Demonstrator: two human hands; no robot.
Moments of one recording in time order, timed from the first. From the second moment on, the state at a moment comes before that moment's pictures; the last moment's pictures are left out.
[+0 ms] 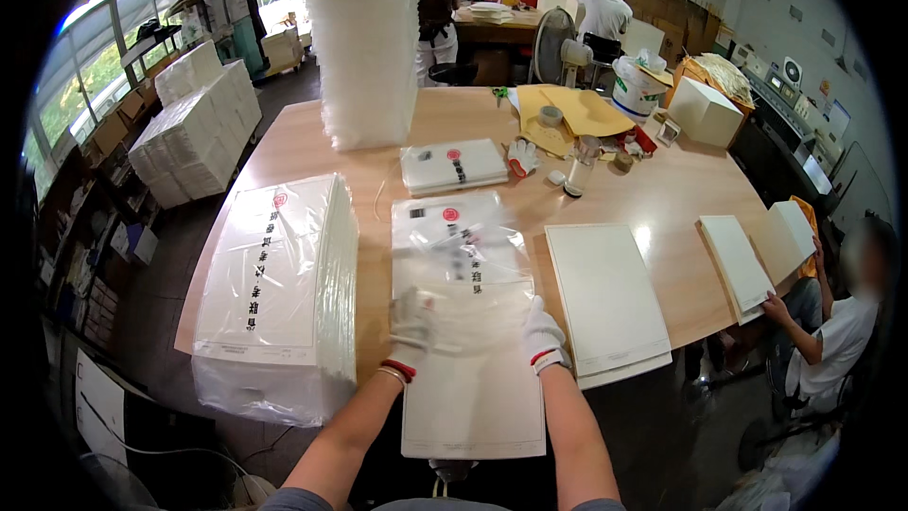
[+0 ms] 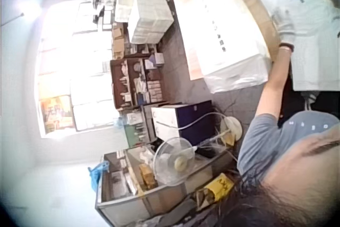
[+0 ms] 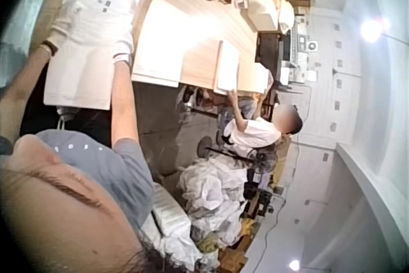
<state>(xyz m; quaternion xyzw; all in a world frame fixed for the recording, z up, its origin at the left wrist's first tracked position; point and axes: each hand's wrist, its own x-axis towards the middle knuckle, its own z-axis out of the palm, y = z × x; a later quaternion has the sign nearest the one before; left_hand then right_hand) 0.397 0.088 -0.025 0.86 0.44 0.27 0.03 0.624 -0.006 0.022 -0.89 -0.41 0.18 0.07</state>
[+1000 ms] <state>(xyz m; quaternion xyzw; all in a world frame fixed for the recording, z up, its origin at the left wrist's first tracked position) 0.218 -0.189 0.074 0.71 0.41 0.22 0.53 0.502 -0.307 0.074 -0.67 -0.73 0.07 0.07</state>
